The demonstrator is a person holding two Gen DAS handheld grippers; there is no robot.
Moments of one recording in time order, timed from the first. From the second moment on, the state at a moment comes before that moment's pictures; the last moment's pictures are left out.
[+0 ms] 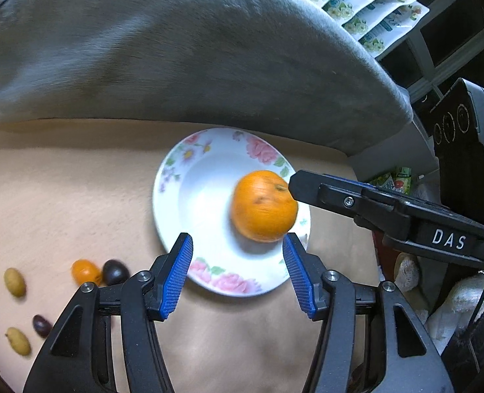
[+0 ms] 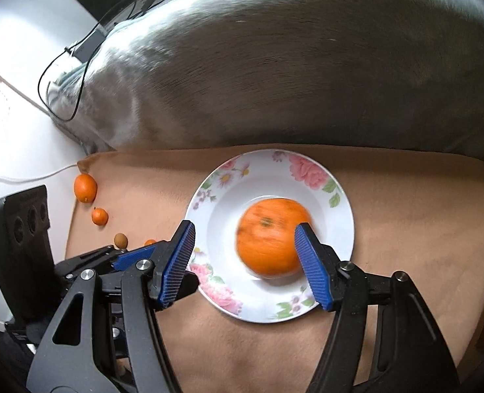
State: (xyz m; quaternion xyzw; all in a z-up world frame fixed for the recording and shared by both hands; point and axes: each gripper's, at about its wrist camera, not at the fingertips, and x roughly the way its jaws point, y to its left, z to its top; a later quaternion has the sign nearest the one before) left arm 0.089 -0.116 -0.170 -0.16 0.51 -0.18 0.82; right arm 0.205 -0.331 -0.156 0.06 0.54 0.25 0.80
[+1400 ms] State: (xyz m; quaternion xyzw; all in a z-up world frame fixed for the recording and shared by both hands) left arm -0.026 0.053 -0.209 -0.16 0.53 -0.03 0.83; right arm 0.125 -0.196 -0.195 -0.02 0.59 0.30 0.75
